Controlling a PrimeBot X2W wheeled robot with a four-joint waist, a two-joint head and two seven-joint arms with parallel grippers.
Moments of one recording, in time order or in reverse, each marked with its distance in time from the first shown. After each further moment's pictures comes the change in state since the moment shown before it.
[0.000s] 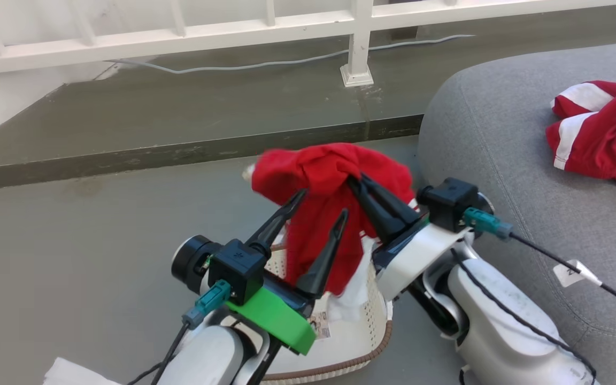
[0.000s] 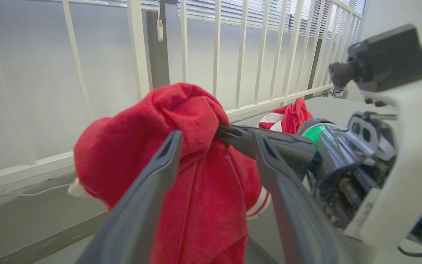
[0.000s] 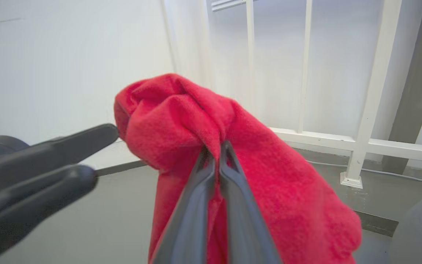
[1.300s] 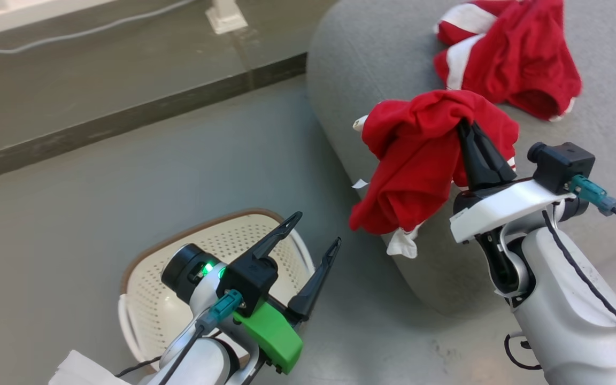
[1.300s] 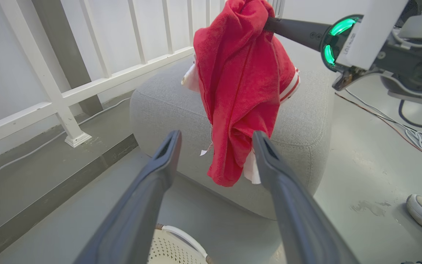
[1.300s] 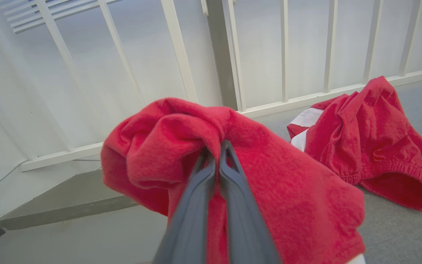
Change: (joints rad) left arm 0.003 0.102 -0.057 -0.028 0.069 -0.009 0.115; right arm -0.018 -0.074 -0.239 0.041 0.072 -0.103 -0.070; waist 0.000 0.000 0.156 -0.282
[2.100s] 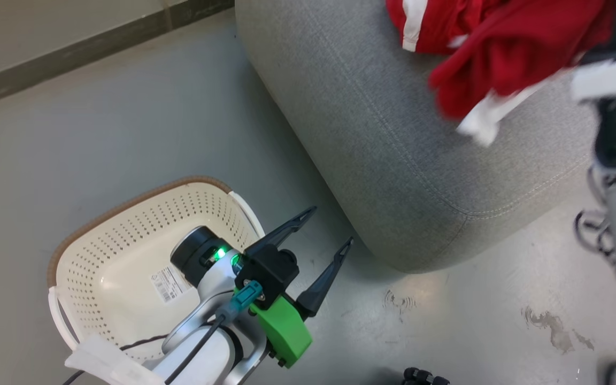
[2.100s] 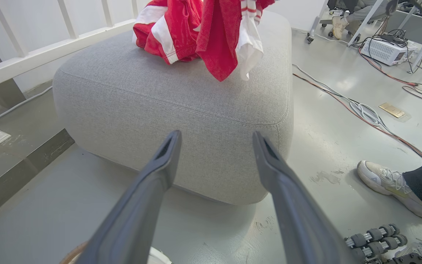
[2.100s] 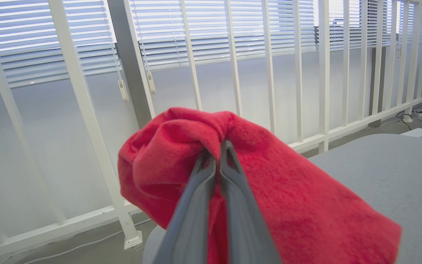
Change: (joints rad) left arm -0.066 0.017 -0.047 -0.016 0.044 -0.043 0.067; right arm -0.260 -0.076 -0.263 -0.037 0.069 -0.013 -0.012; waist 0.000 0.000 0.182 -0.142
